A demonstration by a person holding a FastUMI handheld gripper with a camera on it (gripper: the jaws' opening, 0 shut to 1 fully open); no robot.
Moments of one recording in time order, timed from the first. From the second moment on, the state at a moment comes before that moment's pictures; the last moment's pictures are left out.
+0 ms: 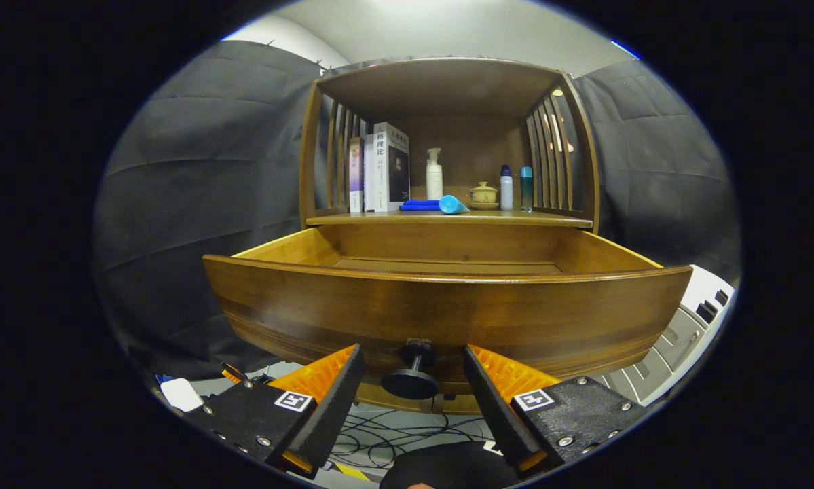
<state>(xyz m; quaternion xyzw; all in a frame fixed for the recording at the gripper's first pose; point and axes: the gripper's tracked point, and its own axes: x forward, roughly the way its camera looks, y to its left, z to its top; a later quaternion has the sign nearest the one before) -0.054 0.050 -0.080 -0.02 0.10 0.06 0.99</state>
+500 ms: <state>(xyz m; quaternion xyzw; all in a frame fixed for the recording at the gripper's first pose) -0.049 0.053 -0.081 -0.03 0.10 0.05 0.99</state>
